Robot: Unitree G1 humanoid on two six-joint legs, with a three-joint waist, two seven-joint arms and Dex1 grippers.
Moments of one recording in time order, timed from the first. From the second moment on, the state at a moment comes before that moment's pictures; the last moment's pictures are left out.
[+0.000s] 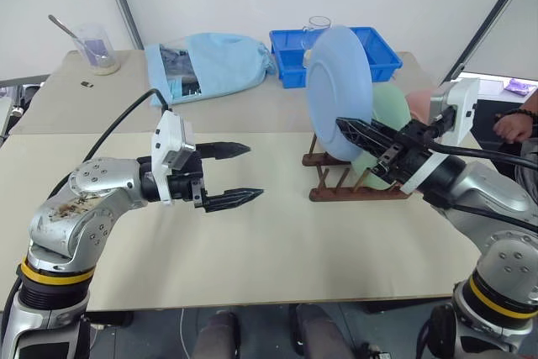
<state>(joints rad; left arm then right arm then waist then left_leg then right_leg) -0.44 0.74 0.08 -0.42 -0.75 0.64 -1.04 -0.48 -0.42 -0.43 -0.76 0.88 1.19 0.34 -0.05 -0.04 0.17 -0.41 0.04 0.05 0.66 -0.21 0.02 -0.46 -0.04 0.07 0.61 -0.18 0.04</state>
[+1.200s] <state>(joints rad) -0.51 0.74 0.02 -0.35 -0.70 0.54 -1.18 -0.42 -0.72 -0.30 -0.54 1.45 1.04 -0.17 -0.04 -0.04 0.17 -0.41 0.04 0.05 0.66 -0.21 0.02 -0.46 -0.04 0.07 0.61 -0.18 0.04</state>
